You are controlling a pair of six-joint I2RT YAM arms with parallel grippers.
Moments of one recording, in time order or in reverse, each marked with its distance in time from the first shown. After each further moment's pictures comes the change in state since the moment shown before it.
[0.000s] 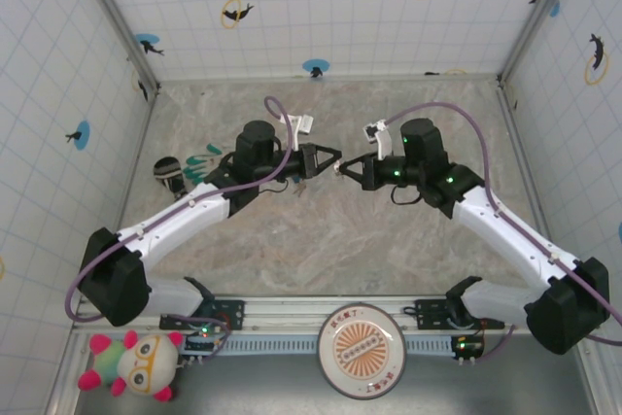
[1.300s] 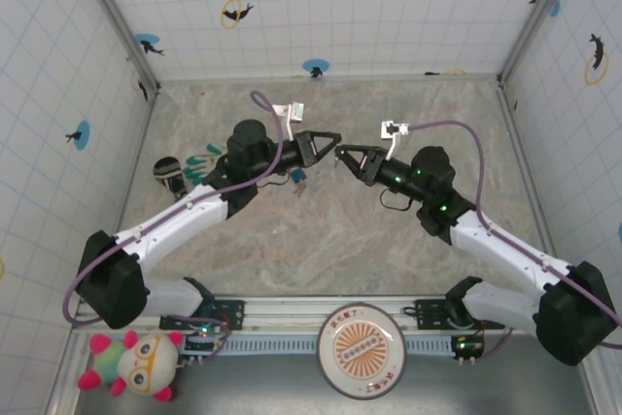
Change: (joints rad) left arm 0.002 -0.022 -0.015 0.196 -0.049 -0.147; right arm 0.053 -0.076 -0.297 0.747 0.183 0.393
